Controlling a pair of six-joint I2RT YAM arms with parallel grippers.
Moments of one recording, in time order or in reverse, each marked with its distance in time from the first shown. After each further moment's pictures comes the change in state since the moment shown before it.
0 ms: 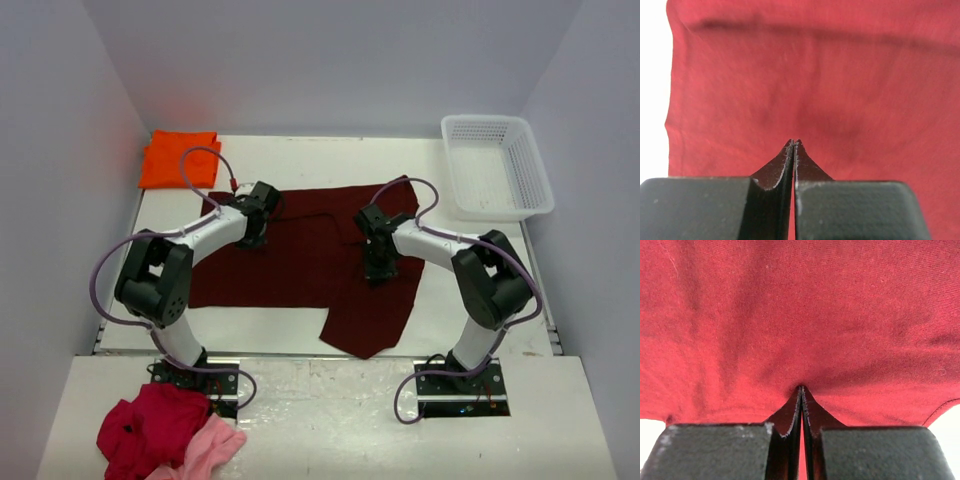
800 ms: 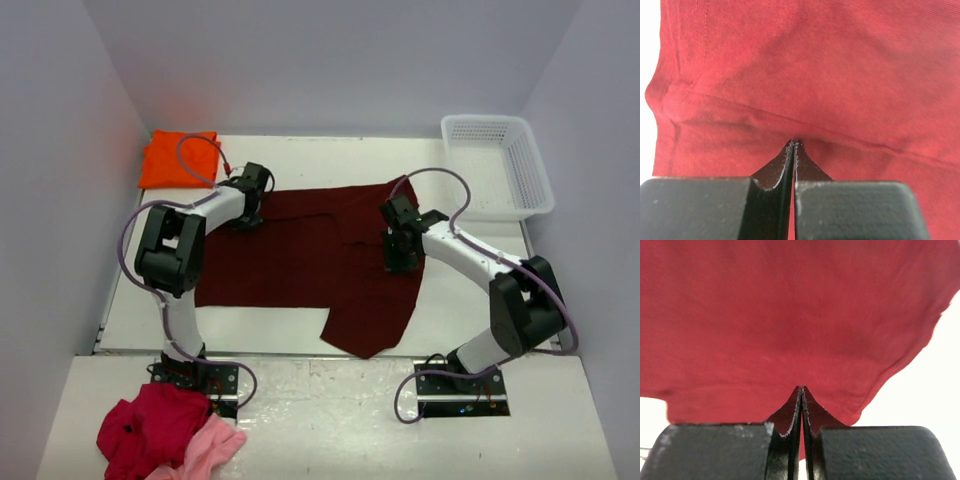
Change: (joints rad) left arm 0.121 0.241 0.178 0.102 0.053 0.071; right arm -0.115 -0.234 -0.020 -0.058 0.029 -0.110
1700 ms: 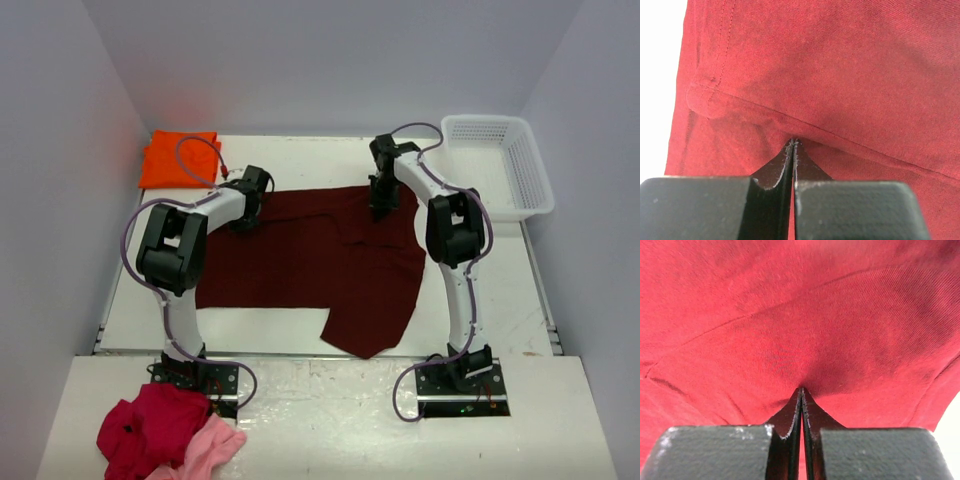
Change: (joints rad) left arm 0.003 0.013 -0.017 -0.002 -0.077 -0.023; right arm -0.170 0.856 0.997 -0.308 -0.105 -0.031
